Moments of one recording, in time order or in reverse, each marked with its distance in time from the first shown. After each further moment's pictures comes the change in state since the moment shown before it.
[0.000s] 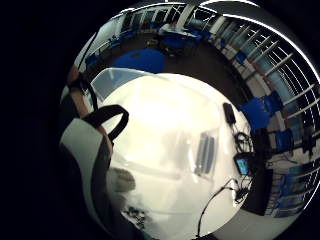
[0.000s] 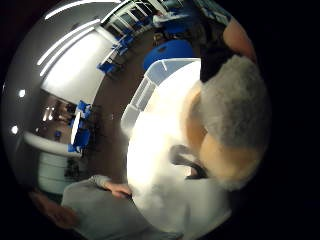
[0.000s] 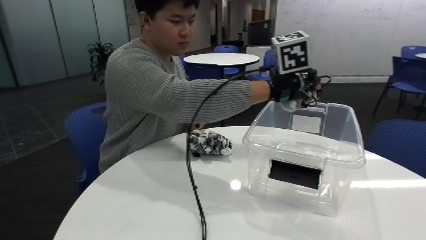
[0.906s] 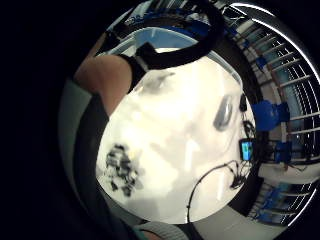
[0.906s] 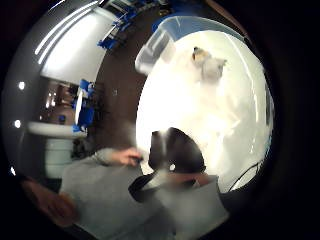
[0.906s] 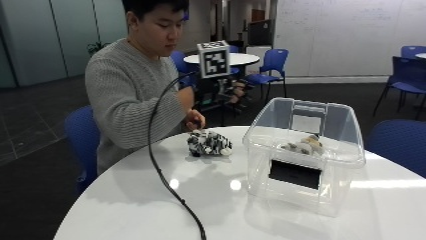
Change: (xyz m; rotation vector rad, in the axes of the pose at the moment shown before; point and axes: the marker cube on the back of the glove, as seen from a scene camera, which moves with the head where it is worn) arm -0.015 0.208 -0.032 -0.201 -0.117 -0.276
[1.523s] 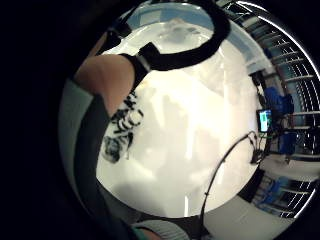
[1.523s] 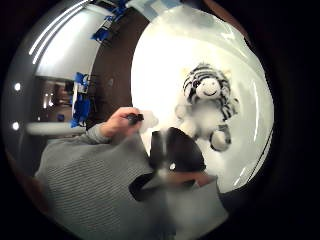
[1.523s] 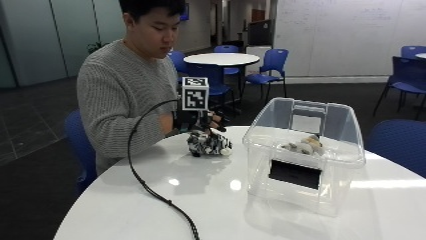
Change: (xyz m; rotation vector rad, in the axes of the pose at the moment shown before) arm -0.035 0.092 0.127 -0.138 0.121 0.103
